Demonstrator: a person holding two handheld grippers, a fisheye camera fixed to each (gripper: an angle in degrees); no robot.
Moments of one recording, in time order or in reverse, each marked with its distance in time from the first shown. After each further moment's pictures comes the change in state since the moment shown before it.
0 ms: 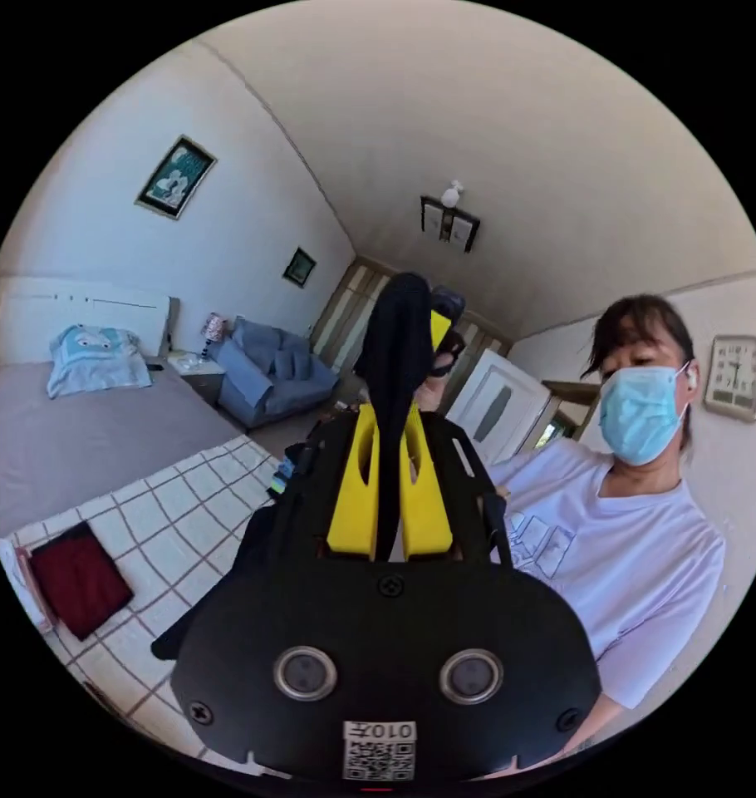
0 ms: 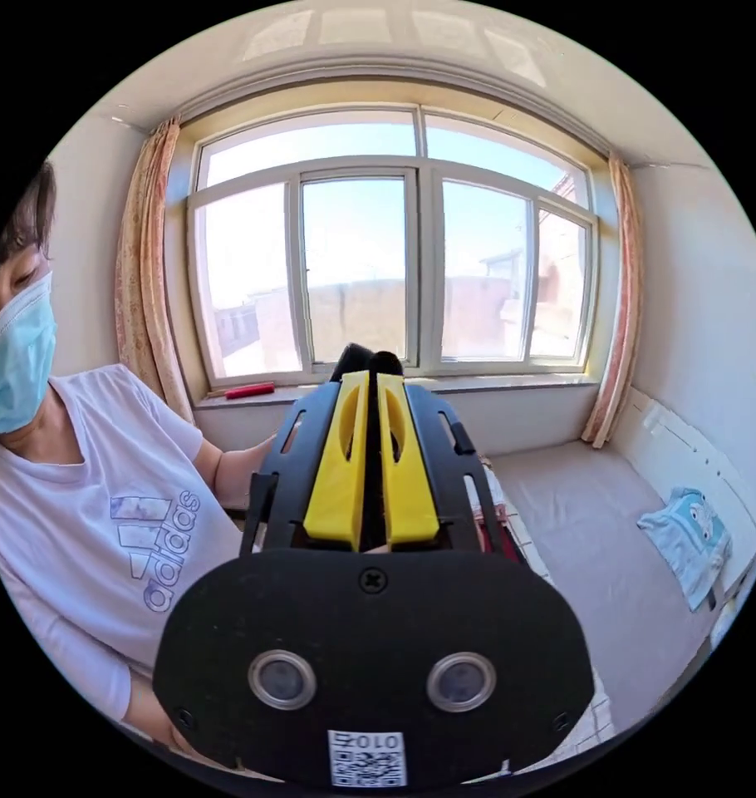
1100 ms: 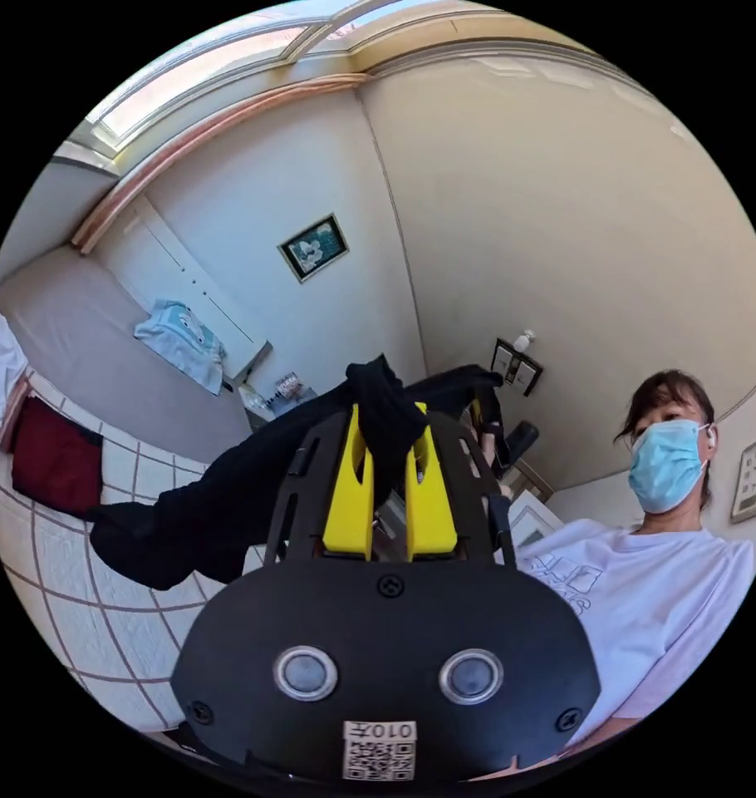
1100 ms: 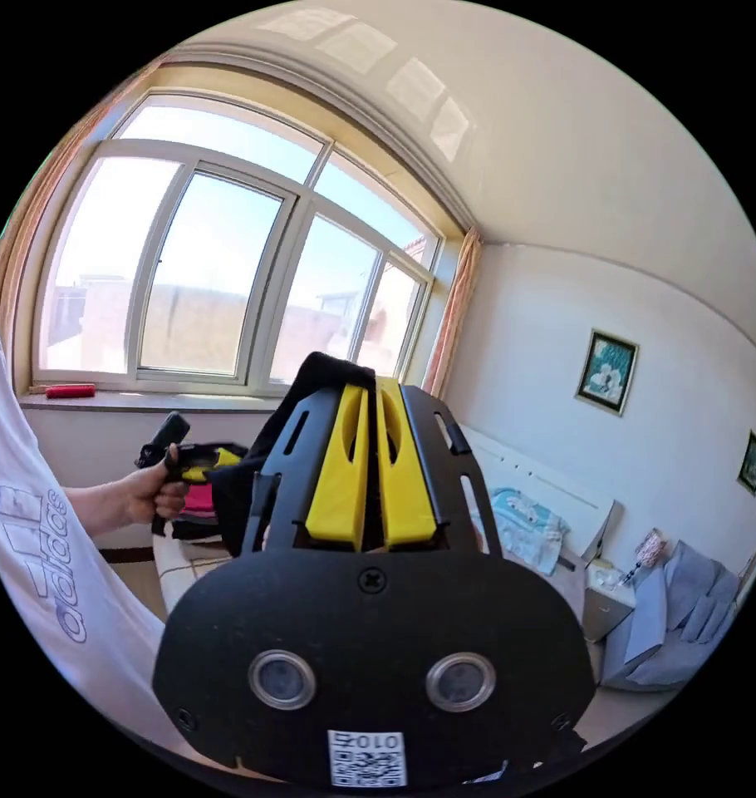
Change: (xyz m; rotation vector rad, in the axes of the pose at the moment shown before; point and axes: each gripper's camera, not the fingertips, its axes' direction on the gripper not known) left arm -0.022 0.181 -0.062 0.555 -0.144 -0.429; right arm -0.138 0.114 -0.032 0.130 0.740 -0.028
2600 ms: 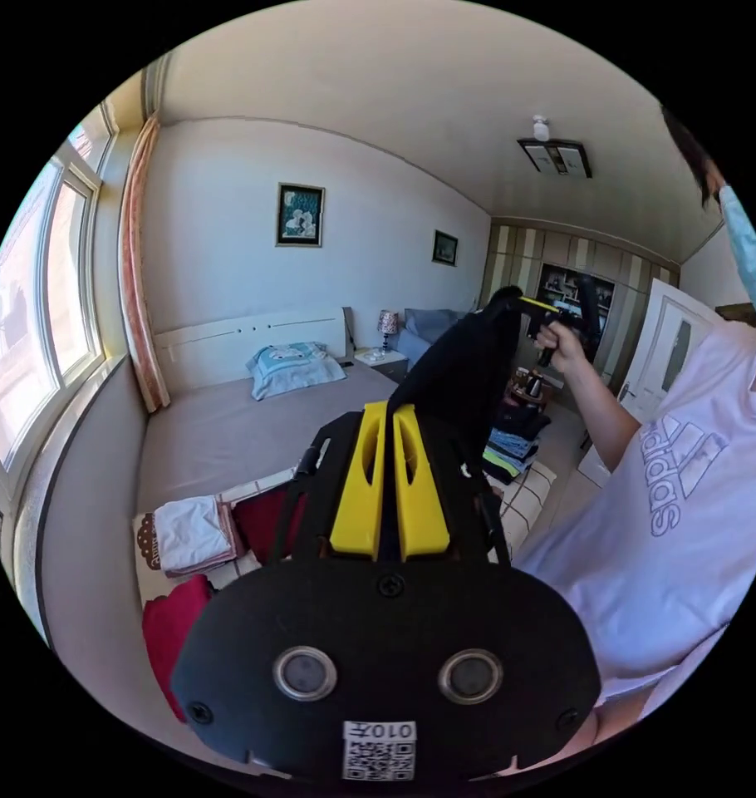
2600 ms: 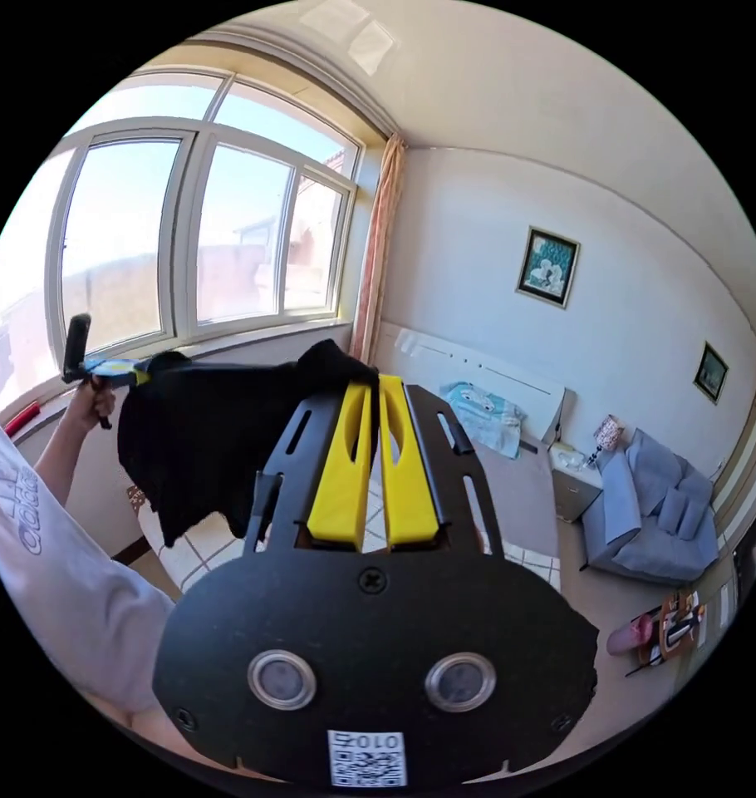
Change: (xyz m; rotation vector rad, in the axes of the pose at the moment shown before) left arm 0.124 0.058 -0.053 -0.488 -0.544 0.635; right arm 0.055 0.089 0.015 -0.334 0.205 0.181
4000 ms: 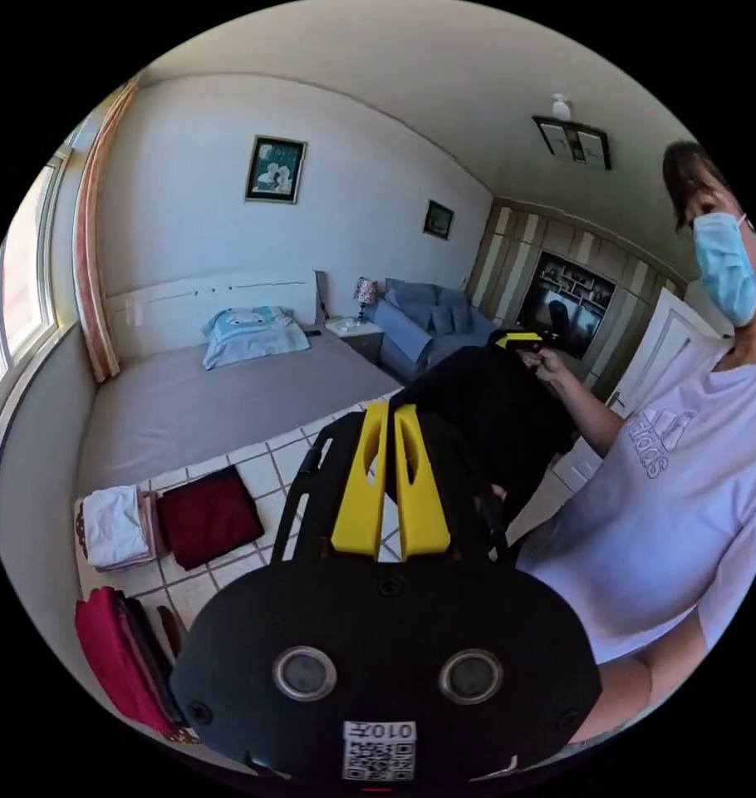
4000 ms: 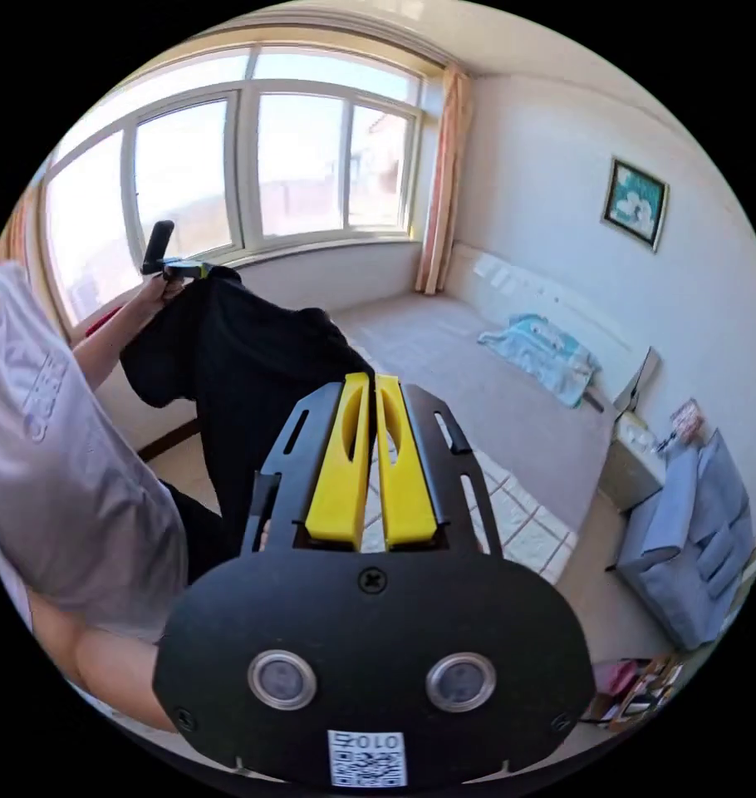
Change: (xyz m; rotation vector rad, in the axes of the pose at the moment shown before) left arm 0.065 -0.105 0.182 -0.036 0.068 -0.017; right arm 0.352 0.017 0.163 -0.273 -0.370 -0.151
